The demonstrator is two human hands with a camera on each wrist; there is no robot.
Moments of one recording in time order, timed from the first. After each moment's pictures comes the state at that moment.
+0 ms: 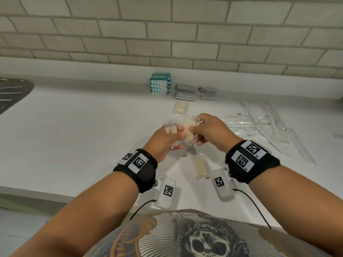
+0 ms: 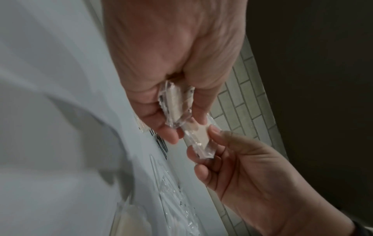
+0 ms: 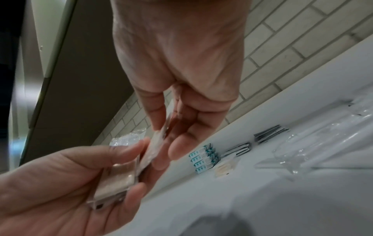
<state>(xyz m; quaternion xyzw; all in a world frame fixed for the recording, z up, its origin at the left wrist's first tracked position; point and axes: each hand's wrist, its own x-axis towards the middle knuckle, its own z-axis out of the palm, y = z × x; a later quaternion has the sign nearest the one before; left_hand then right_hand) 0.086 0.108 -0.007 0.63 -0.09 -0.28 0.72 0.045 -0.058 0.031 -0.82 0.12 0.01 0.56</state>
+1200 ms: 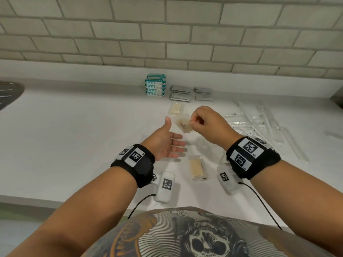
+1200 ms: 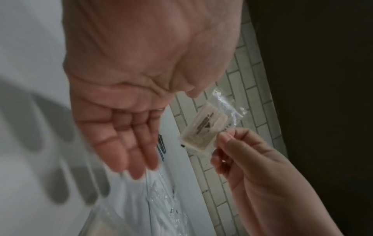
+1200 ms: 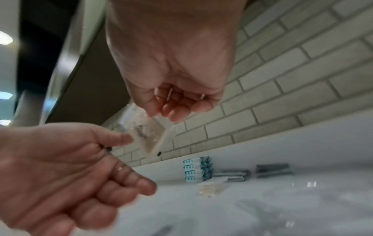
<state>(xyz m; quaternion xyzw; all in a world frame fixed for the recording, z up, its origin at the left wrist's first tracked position) 0.099 0.101 0.006 0.62 0.00 -0.45 0.65 0.046 -0.070 0.041 -0.94 0.00 -0.10 0.32</state>
